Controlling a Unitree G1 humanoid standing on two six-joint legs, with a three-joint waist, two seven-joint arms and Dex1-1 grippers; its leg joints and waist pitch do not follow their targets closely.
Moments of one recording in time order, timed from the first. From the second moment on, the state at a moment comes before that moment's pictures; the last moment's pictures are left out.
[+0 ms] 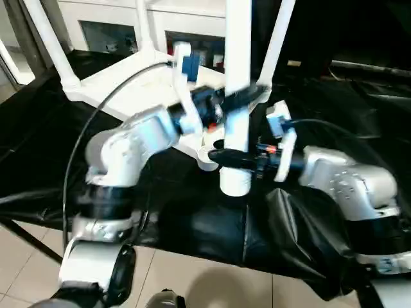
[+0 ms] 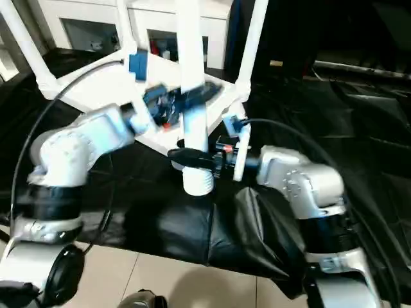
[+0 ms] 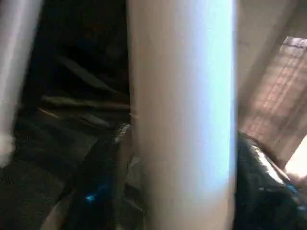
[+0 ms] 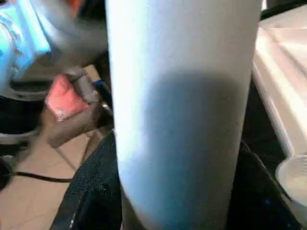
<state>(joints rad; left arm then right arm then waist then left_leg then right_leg) -0.86 0.11 0.08 0.14 -0.64 0.69 -0.54 -0.57 -0.33 0.06 0.06 0.63 0.83 0.90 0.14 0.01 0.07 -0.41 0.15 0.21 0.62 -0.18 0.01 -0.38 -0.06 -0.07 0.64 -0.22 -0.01</state>
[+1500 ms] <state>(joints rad) -0.86 0.13 0.15 0.10 -0.85 0.86 -0.68 -0.55 -0.40 0.11 0.00 0.67 0.83 1.07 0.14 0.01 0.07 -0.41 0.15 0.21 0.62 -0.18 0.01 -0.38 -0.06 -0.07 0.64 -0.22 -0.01</state>
